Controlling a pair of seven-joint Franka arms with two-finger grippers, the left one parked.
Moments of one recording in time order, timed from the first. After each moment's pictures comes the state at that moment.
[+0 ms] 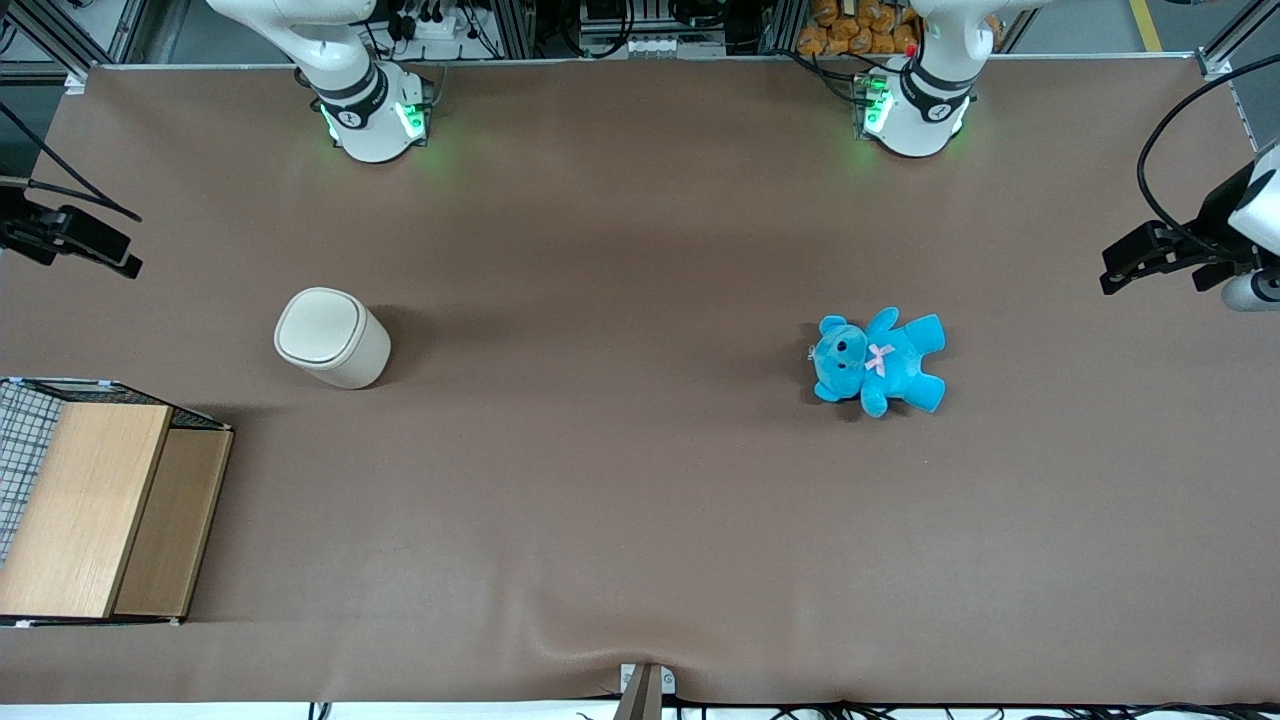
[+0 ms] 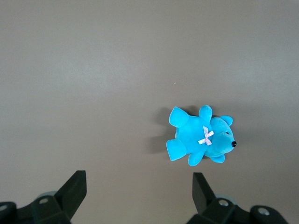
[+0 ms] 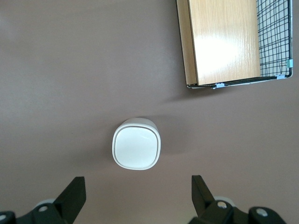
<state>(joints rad) -0.05 -0.01 0.00 -1.55 0.01 1.52 0.13</state>
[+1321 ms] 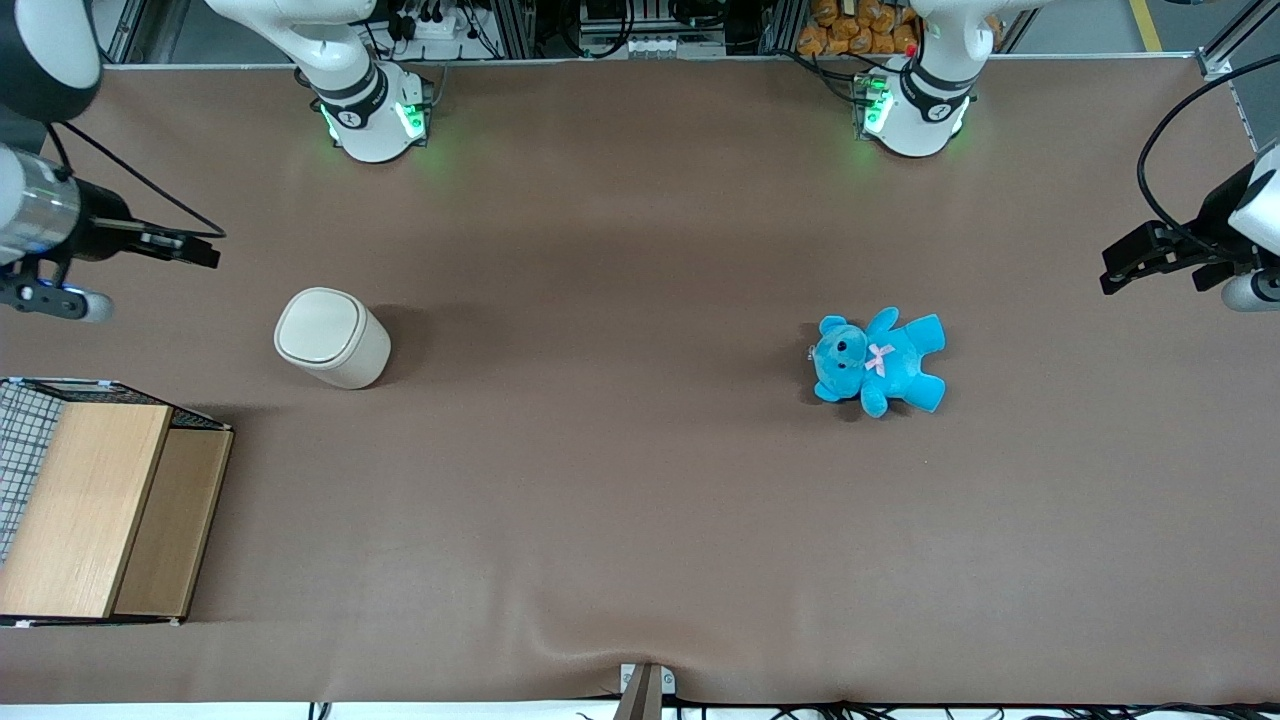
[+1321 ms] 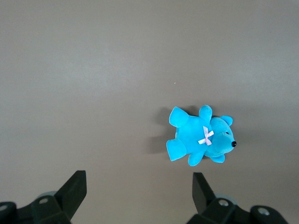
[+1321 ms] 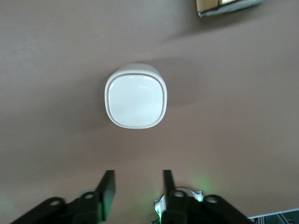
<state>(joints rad) -0.03 0.00 0.00 -1.75 0.05 1.45 0.22</state>
